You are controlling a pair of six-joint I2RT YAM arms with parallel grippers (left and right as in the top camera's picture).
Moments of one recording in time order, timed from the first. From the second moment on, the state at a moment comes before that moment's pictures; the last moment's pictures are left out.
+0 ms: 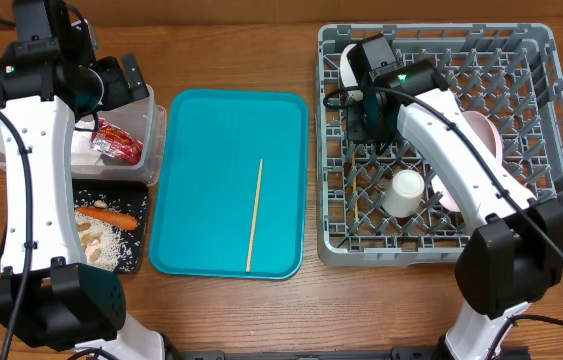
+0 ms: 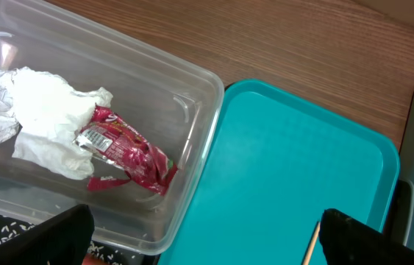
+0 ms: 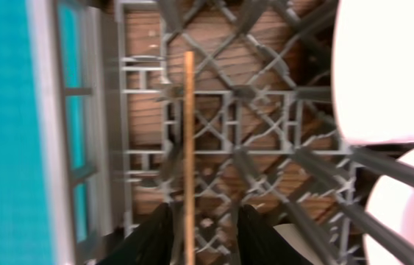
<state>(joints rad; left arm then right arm) 0.17 1.78 1.87 -1.13 0.10 -0.21 0.37 1.92 1.74 -1.12 0.10 0.36</state>
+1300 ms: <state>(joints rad) 0.17 1.78 1.87 -1.13 0.10 -0.21 0.85 2.26 1.73 -0.84 0.16 0.84</state>
